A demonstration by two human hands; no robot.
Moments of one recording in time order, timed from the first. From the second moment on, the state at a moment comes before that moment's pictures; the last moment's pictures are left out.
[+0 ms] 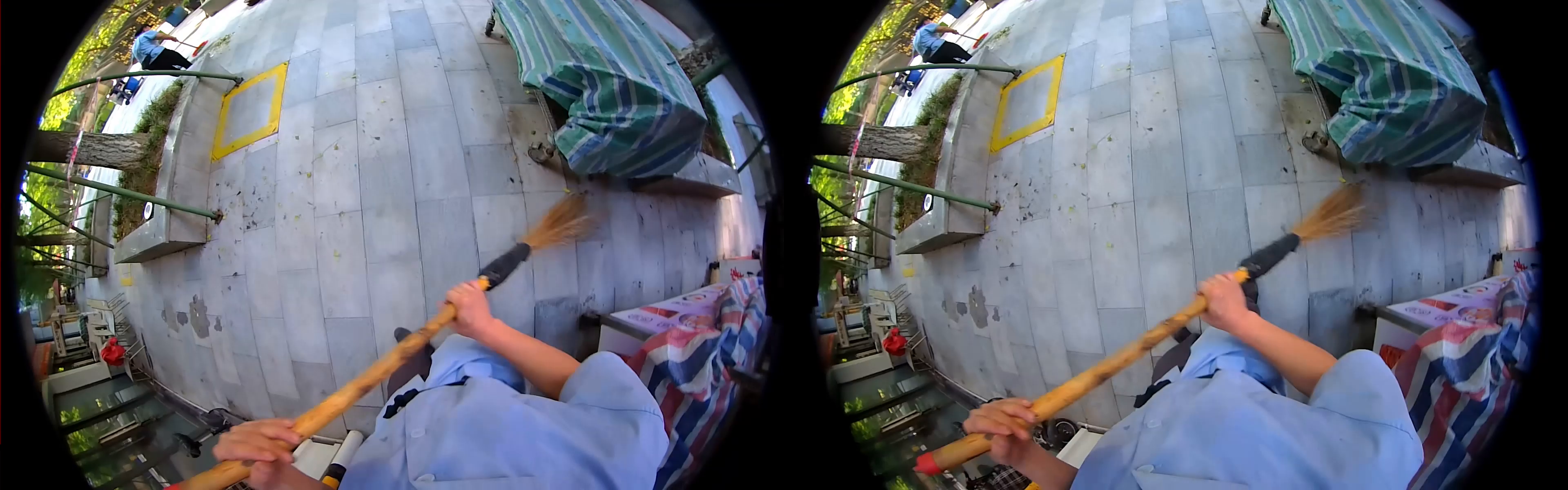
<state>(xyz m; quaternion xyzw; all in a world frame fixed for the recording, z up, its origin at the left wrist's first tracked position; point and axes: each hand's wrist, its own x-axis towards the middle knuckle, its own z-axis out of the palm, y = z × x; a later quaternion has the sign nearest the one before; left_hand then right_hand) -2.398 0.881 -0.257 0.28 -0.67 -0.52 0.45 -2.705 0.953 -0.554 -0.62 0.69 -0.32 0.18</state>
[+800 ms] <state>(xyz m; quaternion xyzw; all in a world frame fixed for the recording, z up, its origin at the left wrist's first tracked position) -2.538 0.670 -0.303 0.21 -0.77 -0.47 0.37 -2.835 0.639 -0.610 -0.57 0.68 -0.46 0.00</state>
